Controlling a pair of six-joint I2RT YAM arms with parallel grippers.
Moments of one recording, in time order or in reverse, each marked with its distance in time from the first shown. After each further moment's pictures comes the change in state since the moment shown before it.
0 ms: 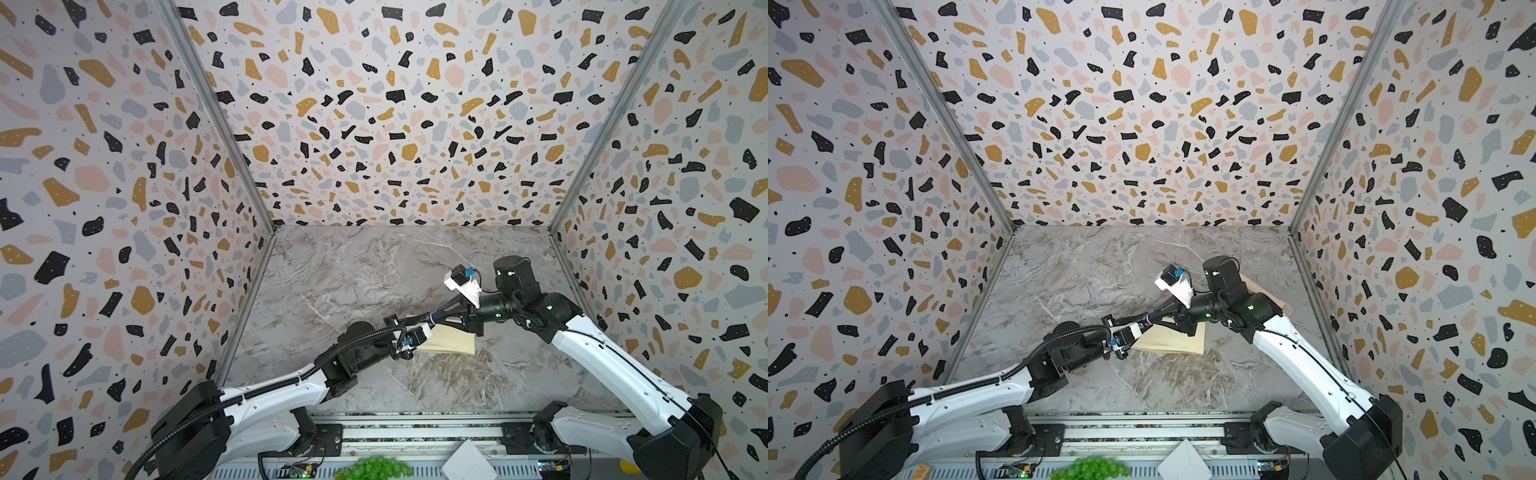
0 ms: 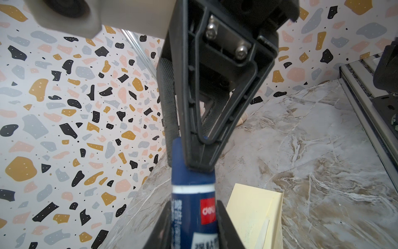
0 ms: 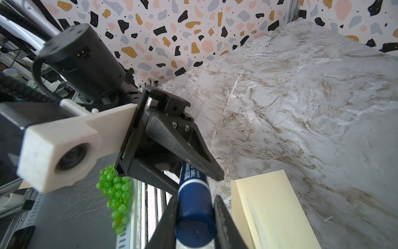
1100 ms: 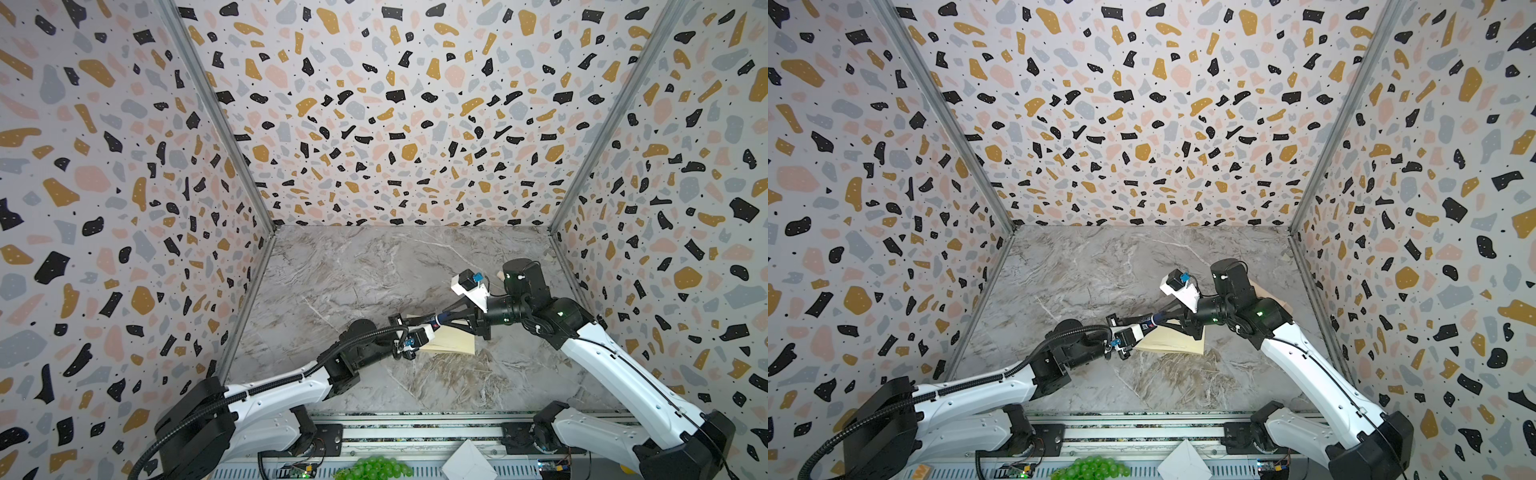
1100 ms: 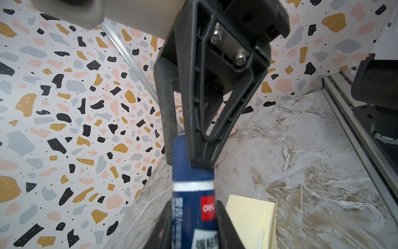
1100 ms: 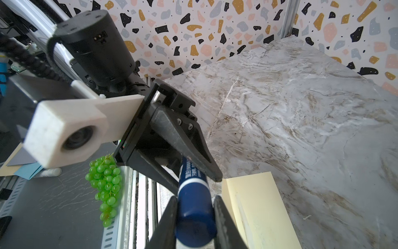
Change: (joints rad) left arm 0.001 0.030 0.022 0.025 0.073 0.002; right arm -0.014 -0.068 -0.017 -0.029 0.014 -0.103
